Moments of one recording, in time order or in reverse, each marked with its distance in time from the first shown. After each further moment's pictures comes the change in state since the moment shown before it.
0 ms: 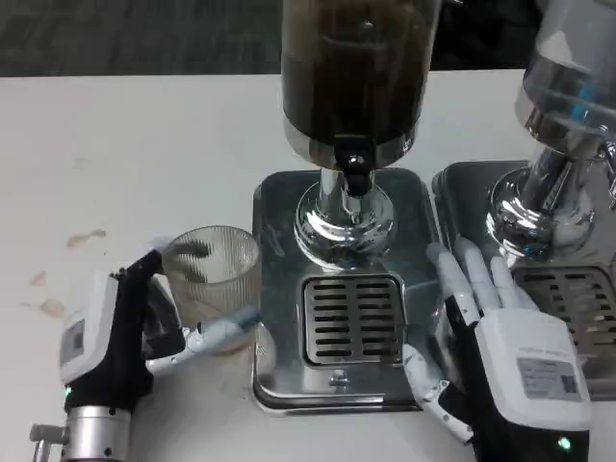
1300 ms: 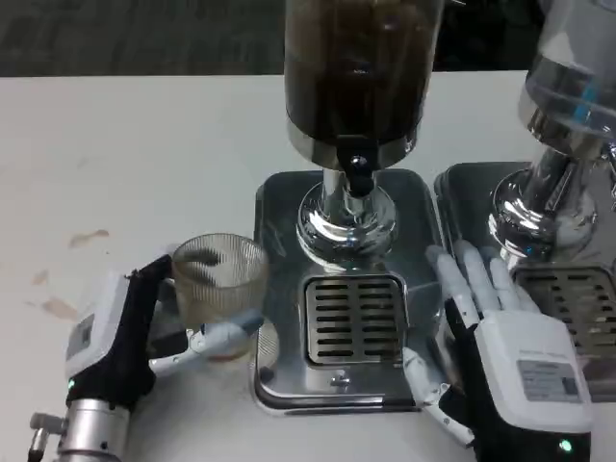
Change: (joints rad) left arm -0.027 0.019 -0.004 0.043 -0.042 -0.009 -0.126; right arm 0.009 -0.009 0.003 -0.011 -0.009 0.001 0.004
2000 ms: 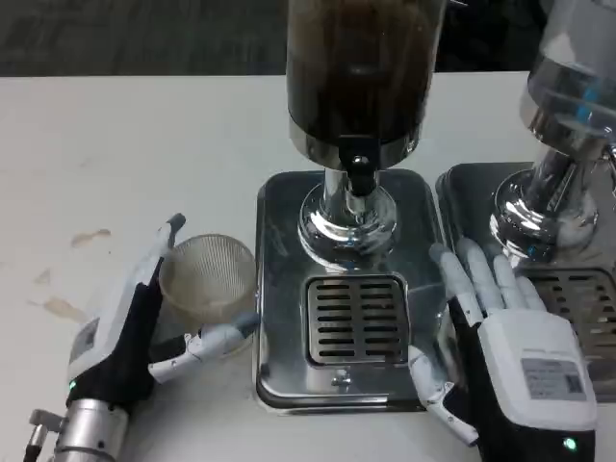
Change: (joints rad) left arm 0.002 0.007 0.011 0.001 -0.044 0.043 -0.143; right arm -0.004 -0.015 -0.005 0.000 0.000 0.000 0.000
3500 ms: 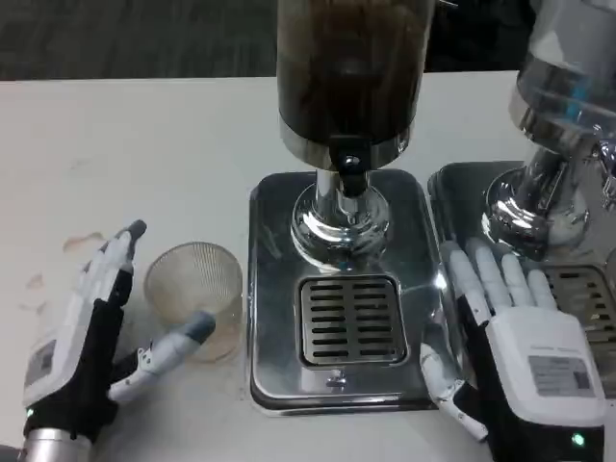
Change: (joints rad) left arm 0.201 0.043 0.105 -0.292 0.034 0.084 -0.007; right arm -0.019 -0.027 -0.018 0.027 0.006 -0.005 -0.005
